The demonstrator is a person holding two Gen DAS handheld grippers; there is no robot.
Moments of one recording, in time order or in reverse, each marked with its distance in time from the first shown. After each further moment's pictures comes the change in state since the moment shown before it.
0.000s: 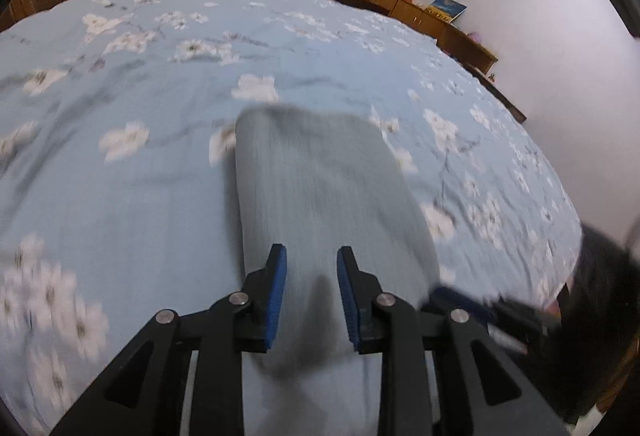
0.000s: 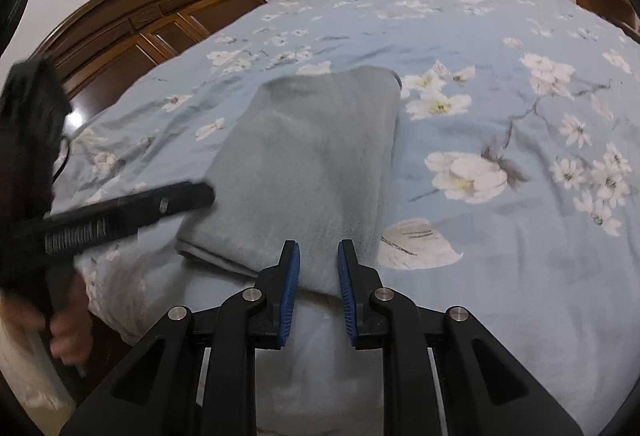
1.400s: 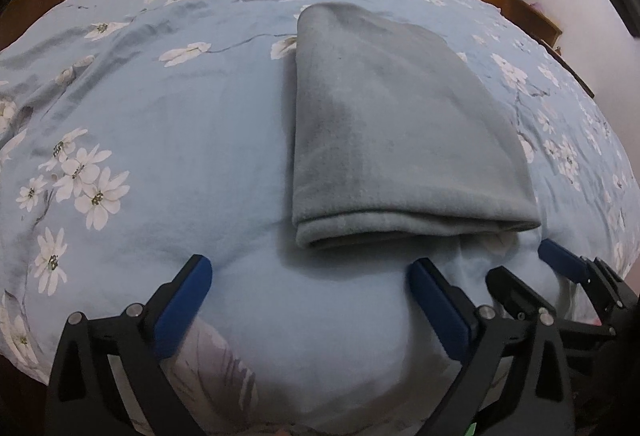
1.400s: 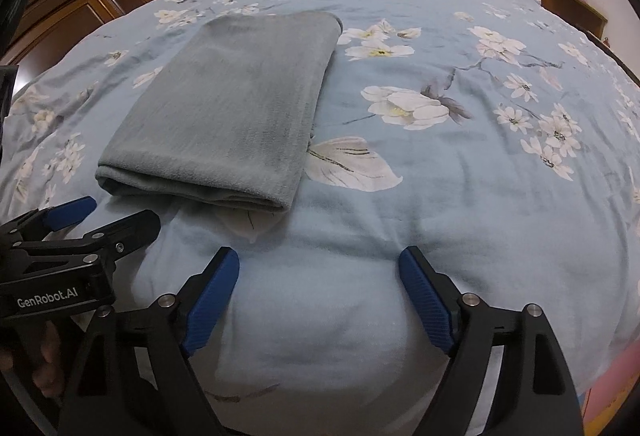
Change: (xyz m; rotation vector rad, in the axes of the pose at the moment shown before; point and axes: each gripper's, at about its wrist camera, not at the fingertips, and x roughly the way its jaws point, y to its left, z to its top) left arm 0.025 -0.003 -0.063 -0.028 0.077 0.280; right arm 0.004 -0.004 -0.034 -0.022 0.086 -0.253
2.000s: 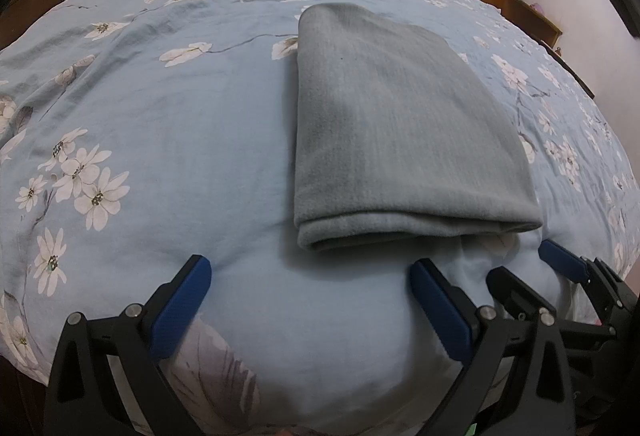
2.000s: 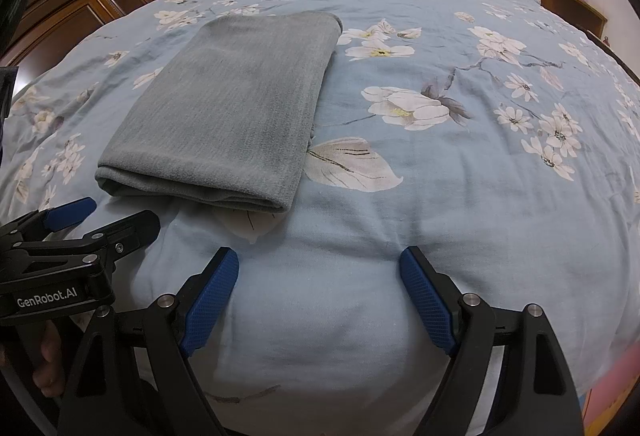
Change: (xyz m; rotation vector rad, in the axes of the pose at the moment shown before) left arm 0.001 0.001 -0.001 -0.001 -0.002 -0.001; right arm 0.000 0.000 0.000 0.000 -0.001 0.001
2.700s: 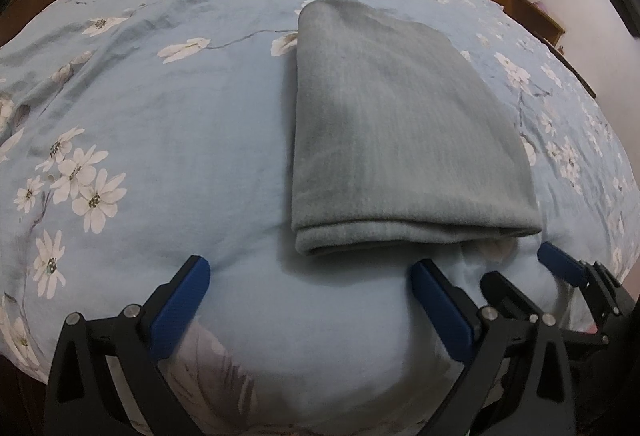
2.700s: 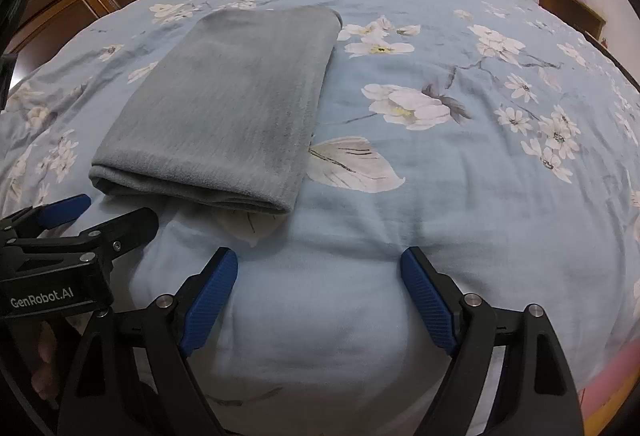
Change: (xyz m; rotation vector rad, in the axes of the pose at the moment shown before) left arm 0.003 0.002 0.006 -0.002 0.026 -0.002; right arm 0.002 0.005 0.004 -0.007 0.024 -0.028
